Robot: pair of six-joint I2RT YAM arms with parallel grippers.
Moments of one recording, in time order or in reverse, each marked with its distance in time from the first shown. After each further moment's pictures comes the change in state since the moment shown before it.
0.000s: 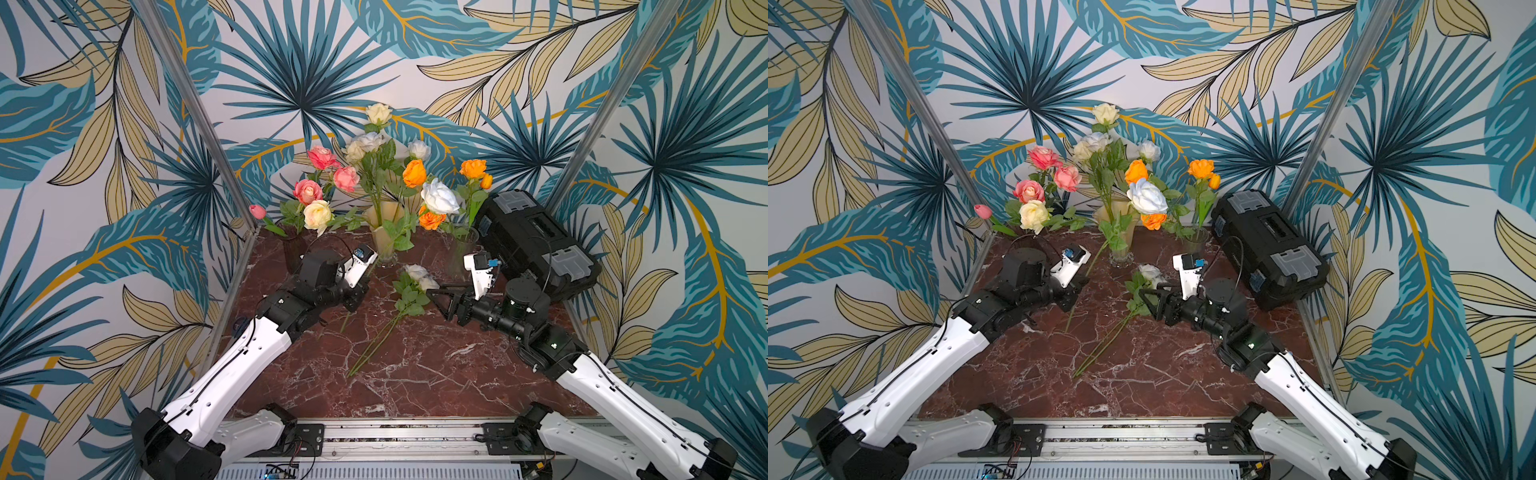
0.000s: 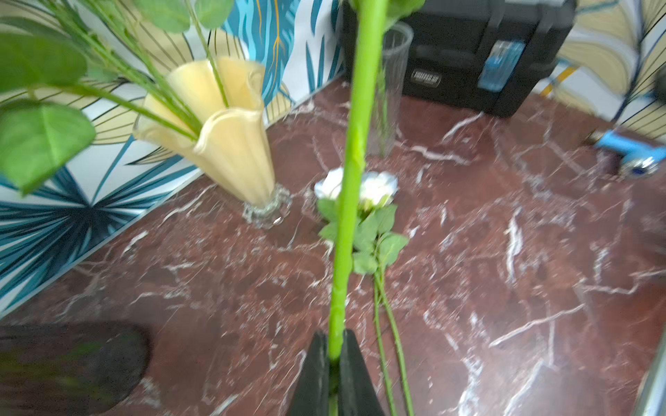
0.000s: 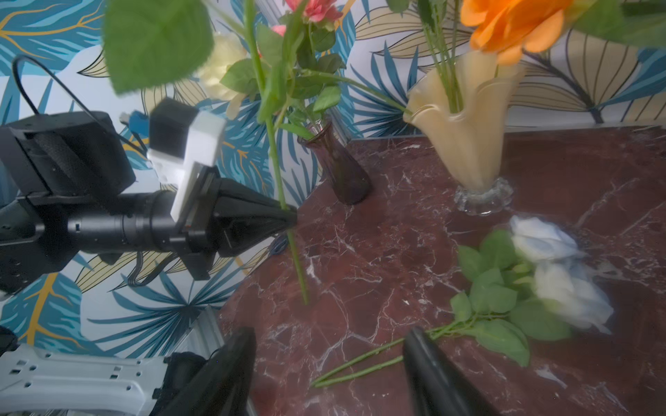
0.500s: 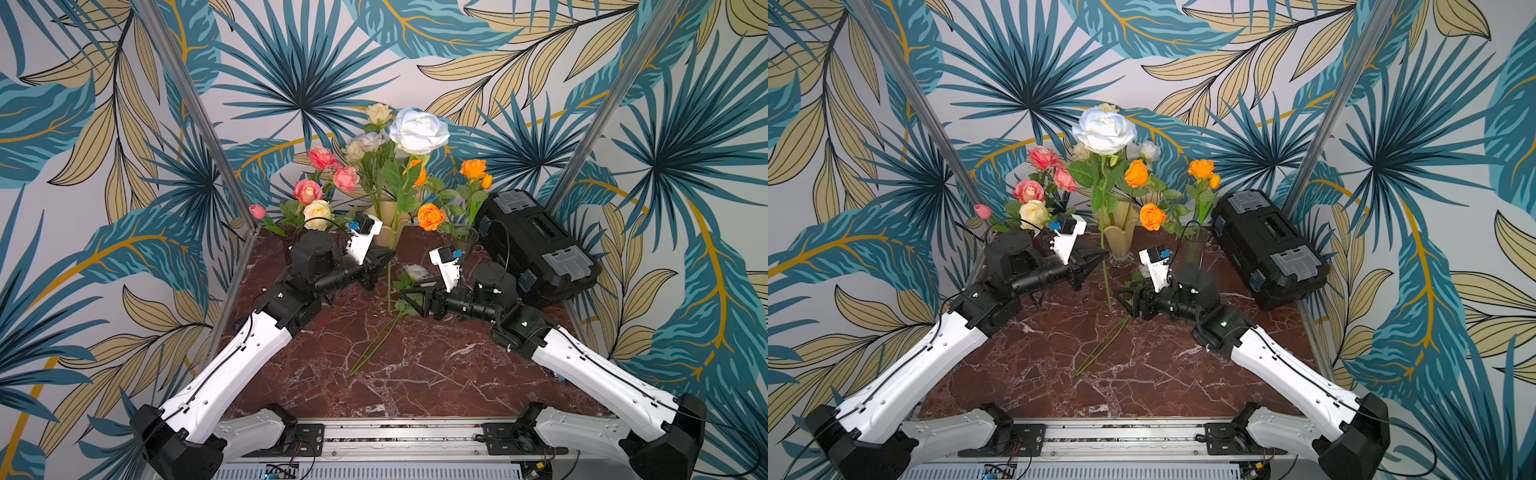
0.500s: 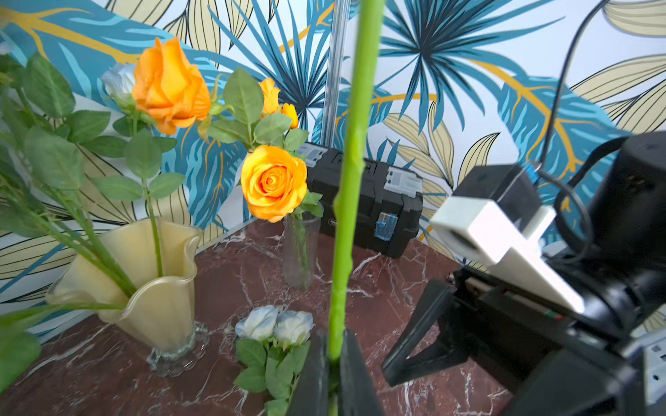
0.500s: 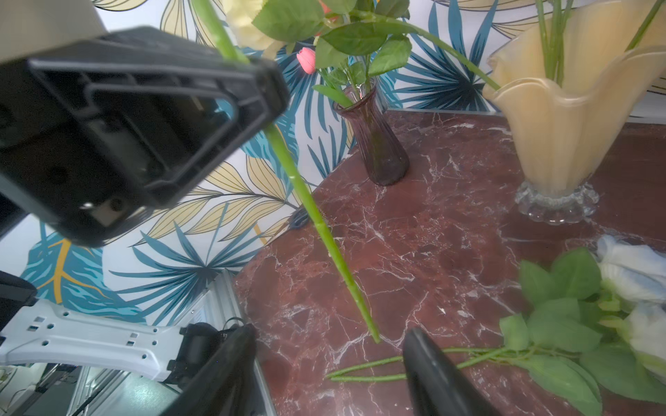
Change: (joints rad) left arm -0.022 0.032 0.103 0.283 0.214 -0.252; right arm 0.080 0.230 0.150 0.016 -0.035 -0.078
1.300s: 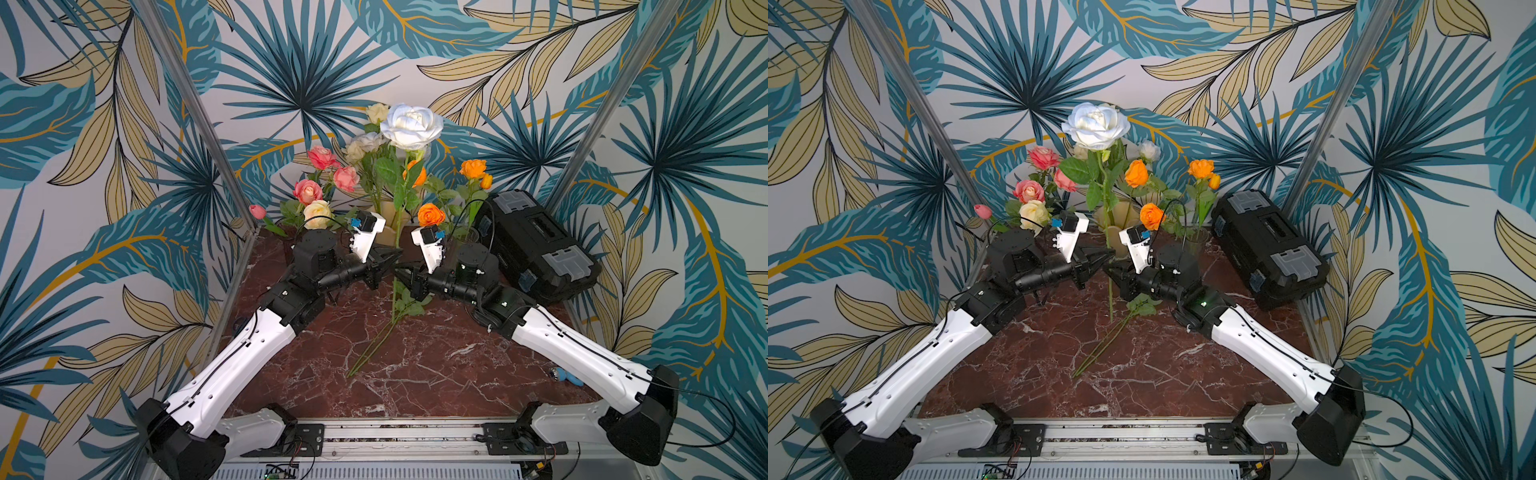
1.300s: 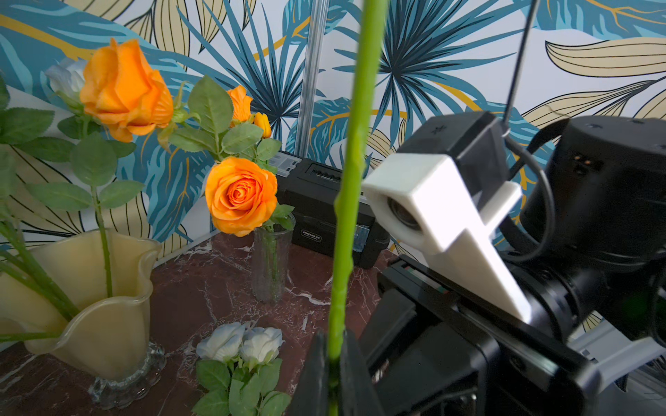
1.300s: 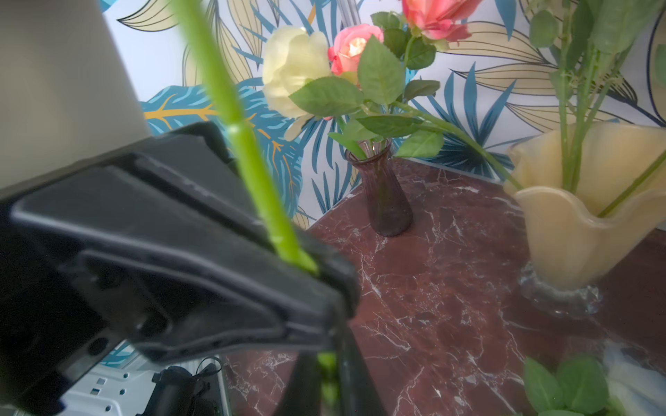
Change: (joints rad) left arm -0.013 0.024 0.000 0.054 0.069 -0.063; right arm 0.029 0.167 0.188 0.066 0.029 -0.095
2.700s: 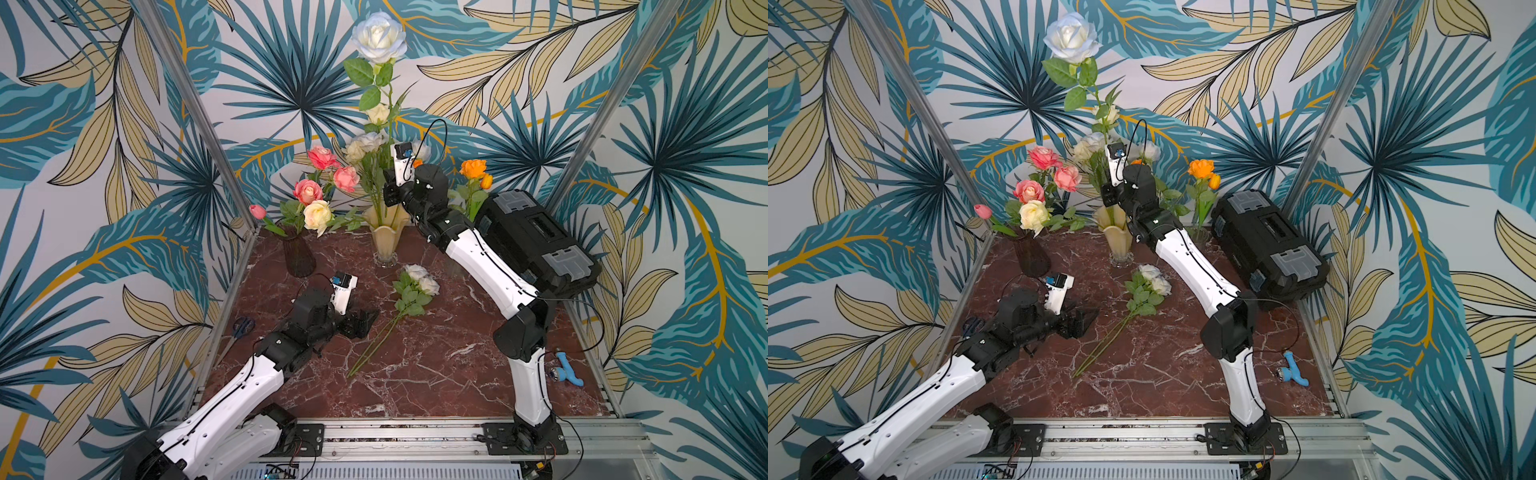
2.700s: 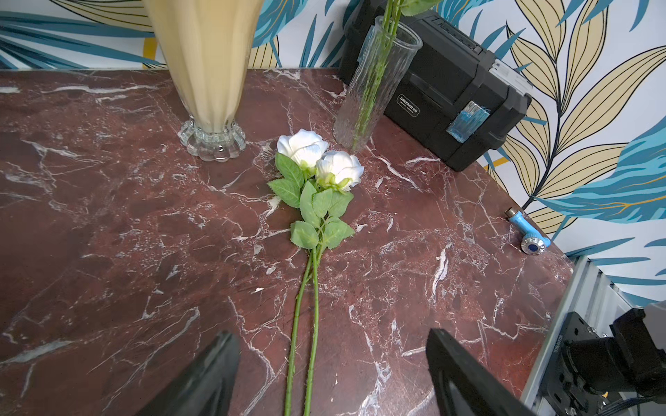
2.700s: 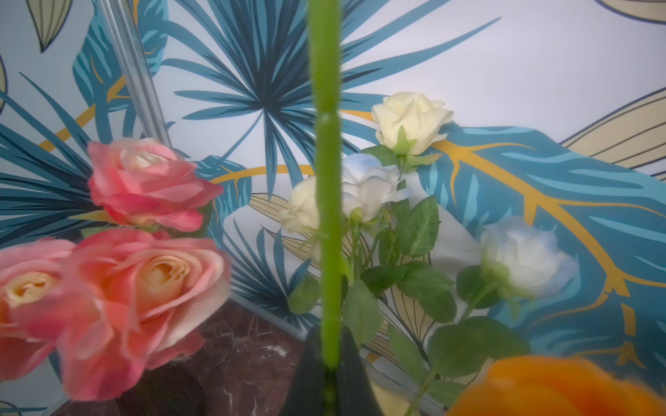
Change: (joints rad) left arm 0.053 -0.280 -0.573 -0.044 -0.232 -0.115; right arm -0.153 0.837 1.115 -0.103 0.426 -0.354
